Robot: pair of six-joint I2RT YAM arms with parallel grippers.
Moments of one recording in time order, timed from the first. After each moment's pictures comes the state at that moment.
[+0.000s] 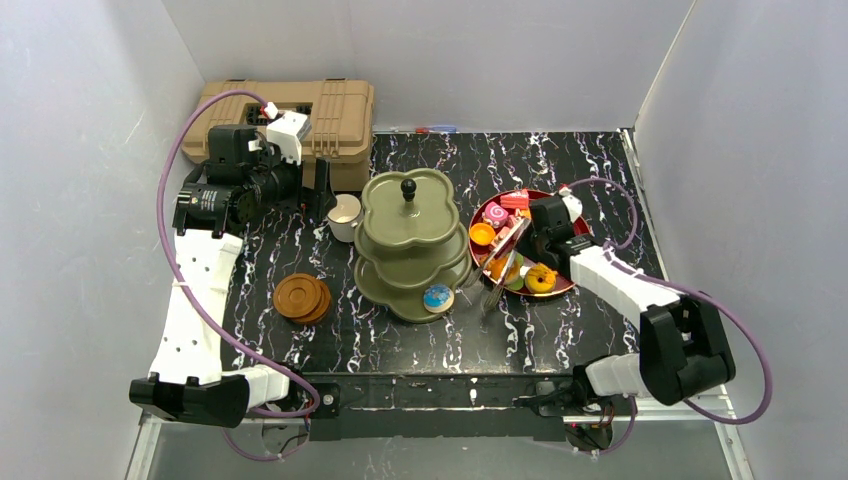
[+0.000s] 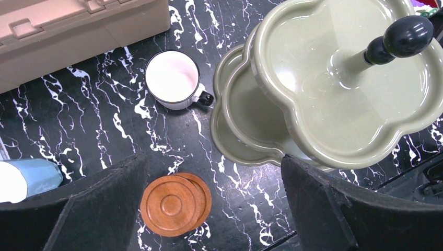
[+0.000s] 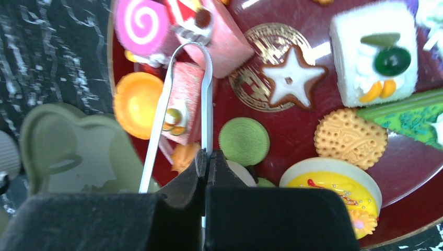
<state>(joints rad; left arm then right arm) -0.11 1.23 1.60 -1.05 0.33 0.13 0.39 1.35 0.75 -0.24 0.20 0.84</state>
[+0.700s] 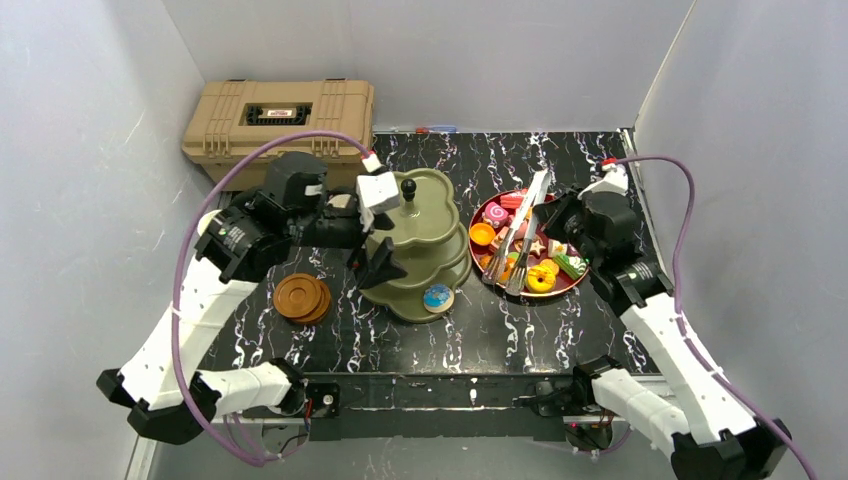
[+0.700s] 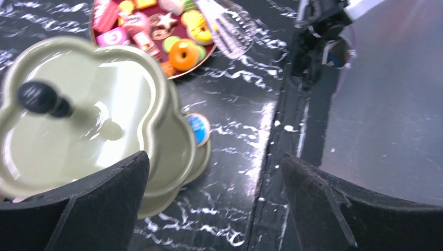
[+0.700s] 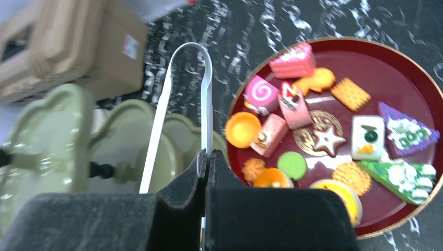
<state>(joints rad) -0.62 1.14 1.61 -1.07 0.58 0.33 0.39 0.89 0.89 -0.38 0.15 0.62</state>
